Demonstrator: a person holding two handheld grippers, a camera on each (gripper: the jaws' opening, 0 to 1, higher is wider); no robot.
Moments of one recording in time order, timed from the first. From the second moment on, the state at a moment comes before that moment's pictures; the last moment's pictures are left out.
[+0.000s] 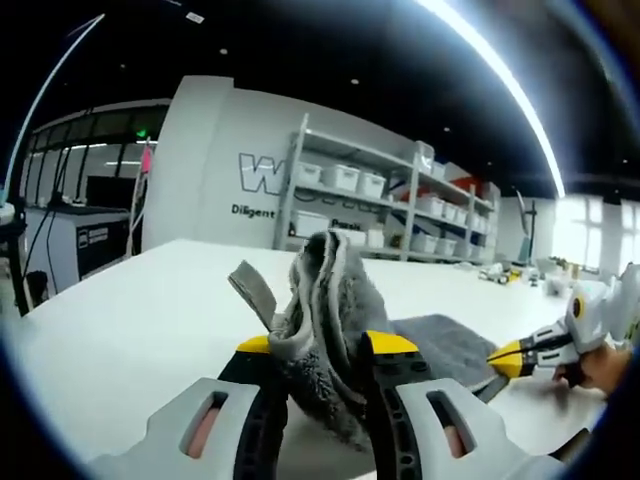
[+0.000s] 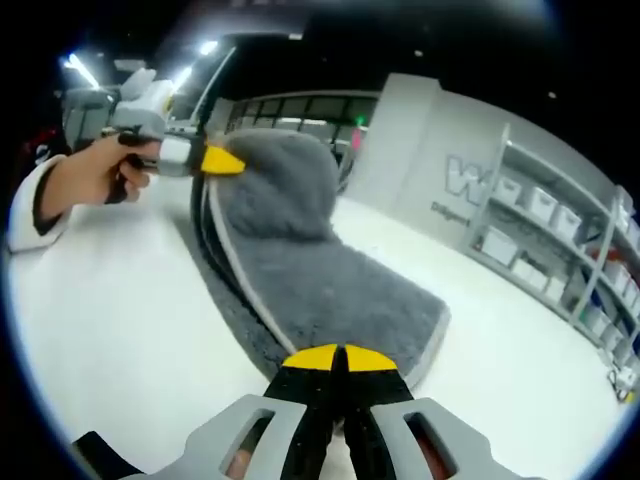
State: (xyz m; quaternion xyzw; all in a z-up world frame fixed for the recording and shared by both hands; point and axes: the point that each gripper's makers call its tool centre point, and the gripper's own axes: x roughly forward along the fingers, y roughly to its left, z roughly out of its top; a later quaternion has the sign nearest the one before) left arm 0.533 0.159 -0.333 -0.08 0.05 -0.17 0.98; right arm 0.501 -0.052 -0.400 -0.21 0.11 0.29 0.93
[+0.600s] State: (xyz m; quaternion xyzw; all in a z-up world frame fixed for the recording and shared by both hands) left arm 0.538 0.176 -0.350 -0.05 0.08 -0.14 0.99; right arm 0.501 -0.053 -0.399 -0.20 0.11 0.29 0.93
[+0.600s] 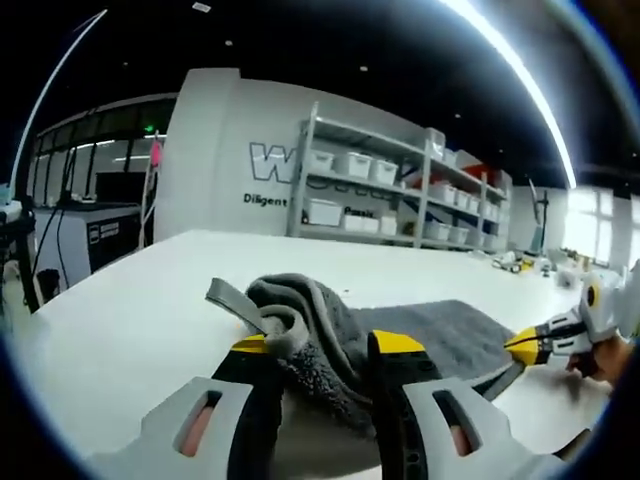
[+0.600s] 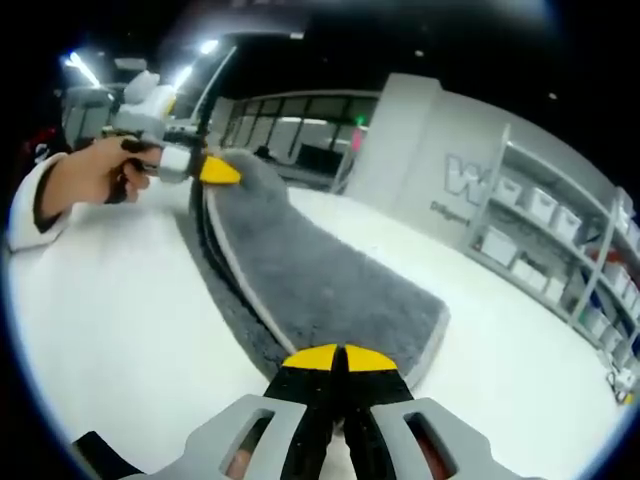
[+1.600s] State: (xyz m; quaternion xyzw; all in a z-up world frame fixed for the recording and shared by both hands) left arm 0.538 0.192 -0.349 -0.05 0.08 -0.10 0.99; right arm 0.502 -0.060 -0.378 -0.15 0.09 0.29 0.94
